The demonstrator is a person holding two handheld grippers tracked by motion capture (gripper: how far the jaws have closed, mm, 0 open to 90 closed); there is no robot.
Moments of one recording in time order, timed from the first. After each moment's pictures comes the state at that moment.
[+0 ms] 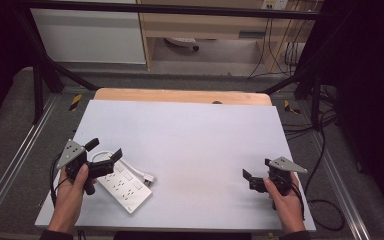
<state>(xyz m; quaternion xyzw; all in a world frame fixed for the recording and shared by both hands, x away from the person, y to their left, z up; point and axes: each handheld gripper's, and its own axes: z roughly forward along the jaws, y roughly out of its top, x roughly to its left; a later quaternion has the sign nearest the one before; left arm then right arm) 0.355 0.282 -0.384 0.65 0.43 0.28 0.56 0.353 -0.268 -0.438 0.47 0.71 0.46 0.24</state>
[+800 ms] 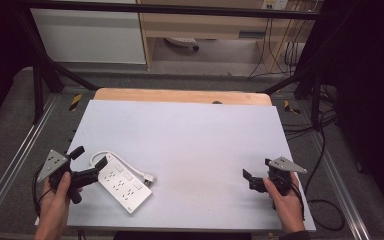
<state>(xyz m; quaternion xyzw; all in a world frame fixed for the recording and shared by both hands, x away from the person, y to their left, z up) 0.333 0.324 -0.407 0.64 0.44 0.29 0.56 0.354 -0.268 -0.438 0.47 0.71 0.46 0.24</state>
